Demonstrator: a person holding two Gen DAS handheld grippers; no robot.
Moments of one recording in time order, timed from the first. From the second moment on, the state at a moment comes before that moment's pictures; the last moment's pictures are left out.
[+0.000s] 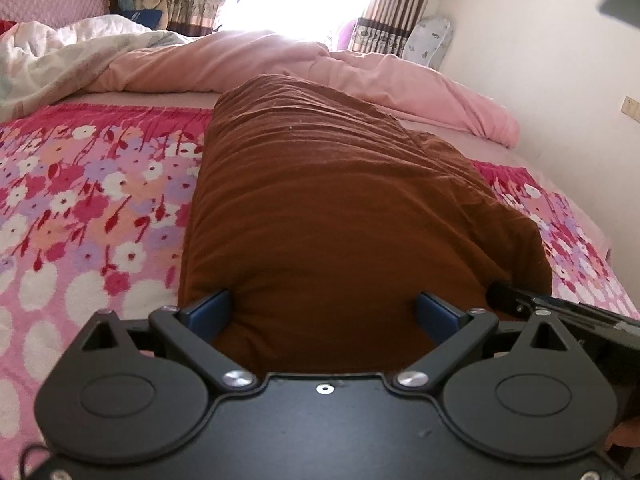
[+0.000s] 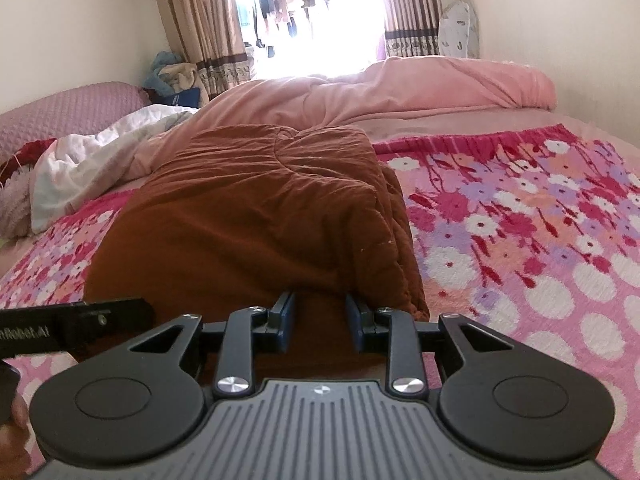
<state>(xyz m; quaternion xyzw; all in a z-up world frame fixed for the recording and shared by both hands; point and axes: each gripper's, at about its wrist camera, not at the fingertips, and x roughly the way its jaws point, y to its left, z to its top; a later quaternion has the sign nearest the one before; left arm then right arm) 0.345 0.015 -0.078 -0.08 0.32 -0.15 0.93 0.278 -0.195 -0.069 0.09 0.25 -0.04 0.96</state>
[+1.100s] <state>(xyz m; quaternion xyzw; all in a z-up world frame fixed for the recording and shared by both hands) 0.087 0.049 -0.051 -0.04 0.32 -0.09 0.94 0.045 -0.150 -0.028 0.07 0.22 -0.06 0.97</state>
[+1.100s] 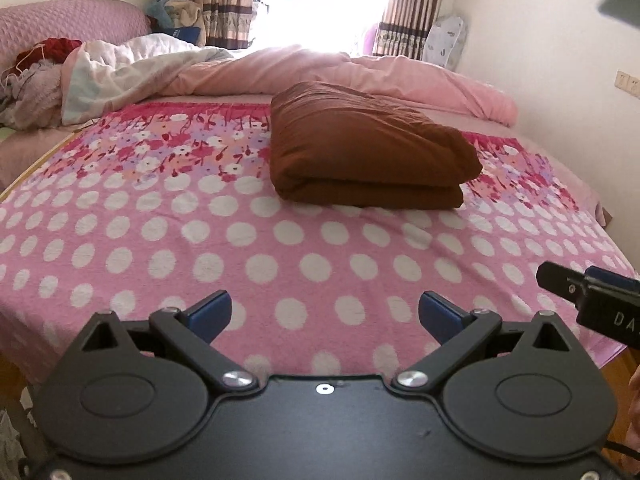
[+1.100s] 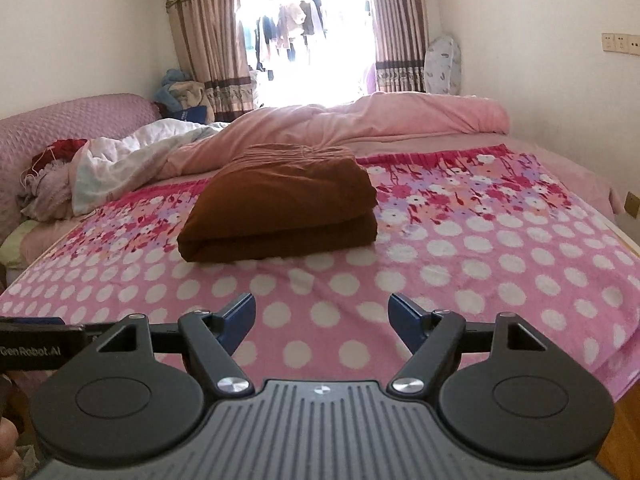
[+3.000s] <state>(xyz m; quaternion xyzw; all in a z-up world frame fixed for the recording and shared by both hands) 0.053 0.032 -0.034 -0.01 0.29 -0.04 0.96 0.018 -0.149 -0.026 0.05 0.21 -0.07 0.97</state>
